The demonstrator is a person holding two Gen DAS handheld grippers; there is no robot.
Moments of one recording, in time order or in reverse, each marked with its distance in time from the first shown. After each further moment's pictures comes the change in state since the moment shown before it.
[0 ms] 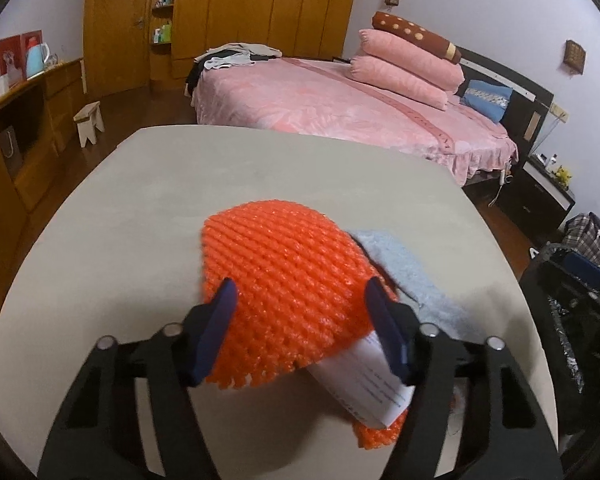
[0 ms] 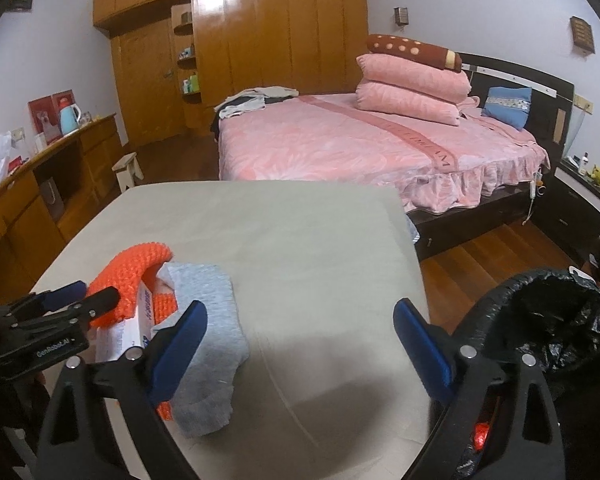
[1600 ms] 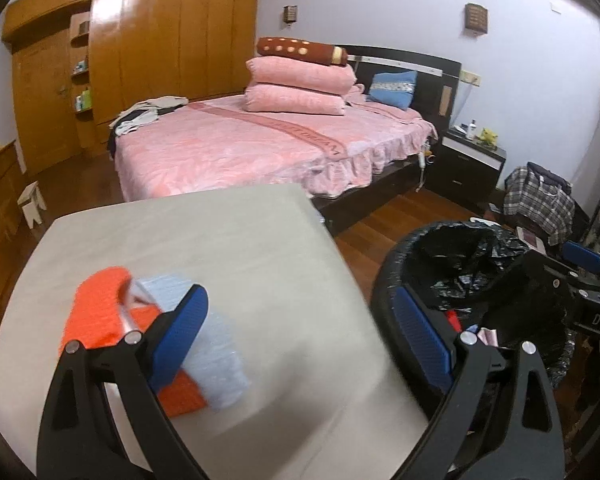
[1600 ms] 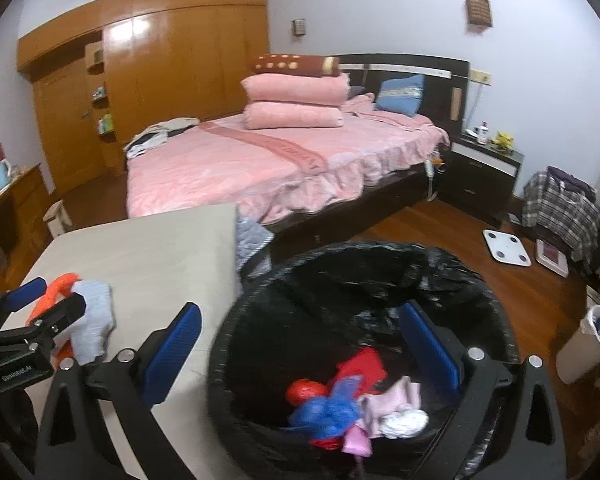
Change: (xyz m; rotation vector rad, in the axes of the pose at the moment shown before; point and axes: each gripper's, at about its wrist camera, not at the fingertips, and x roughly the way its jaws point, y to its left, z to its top) left arm -0.067 -0.192 -0.012 0.251 -0.098 -0.154; right arm -0.134 -0.163 -0.026 0.185 -0.061 -0.255
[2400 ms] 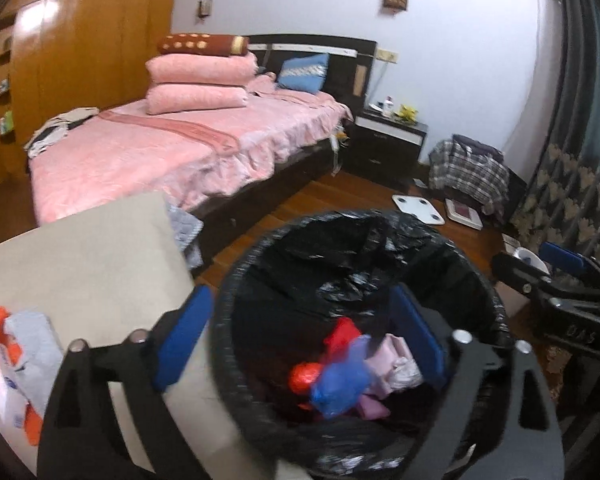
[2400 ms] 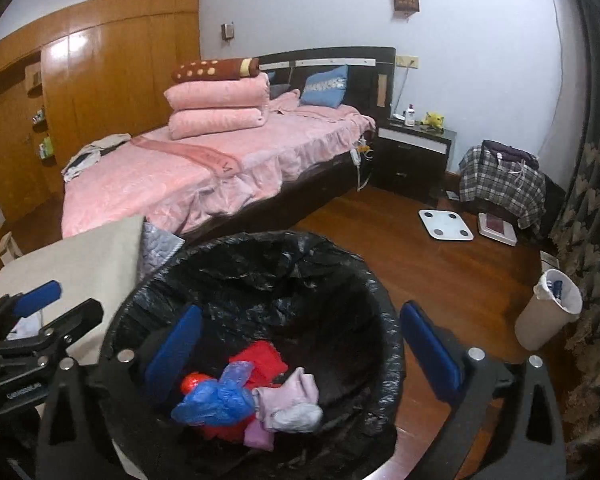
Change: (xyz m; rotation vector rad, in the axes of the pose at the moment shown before) left arm 0.047 -0.138 0.004 0.120 0.031 -0.263; right arm -0.017 -0.118 -0.018 0.135 -0.005 -0.197
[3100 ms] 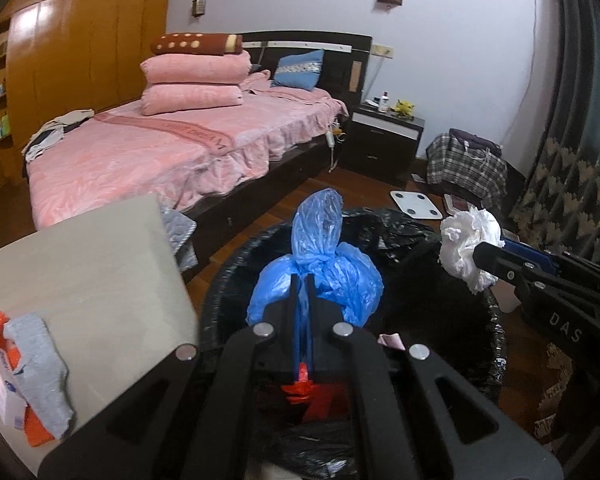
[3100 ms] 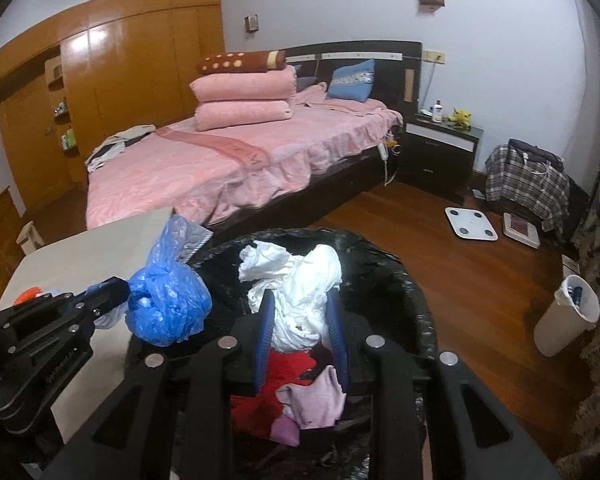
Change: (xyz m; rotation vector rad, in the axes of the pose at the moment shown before) left arm 0.009 -0.027 0.001 0.032 0.022 -0.018; right arm 0.000 0.012 0.003 -0.025 0.034 0.075
